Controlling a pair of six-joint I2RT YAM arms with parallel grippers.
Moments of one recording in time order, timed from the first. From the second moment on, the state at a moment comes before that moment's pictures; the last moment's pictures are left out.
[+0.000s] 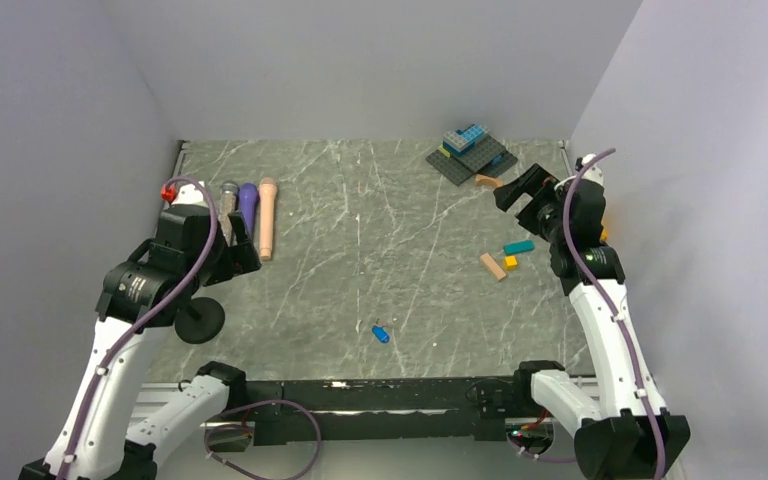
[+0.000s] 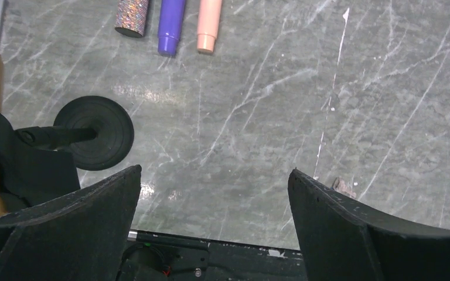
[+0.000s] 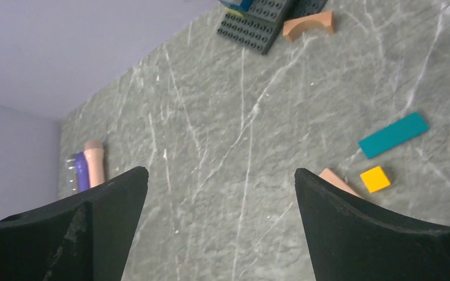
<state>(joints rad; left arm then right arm) -0.32 0.86 1.28 -1.18 -0.28 -0.51 0.01 0.98 0.97 -0.38 -0.06 0.62</state>
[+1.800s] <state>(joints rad) -1.07 1.59 1.09 -0.65 -0.16 -0.65 0.01 0.92 1.00 -0.96 -0.57 0.56</state>
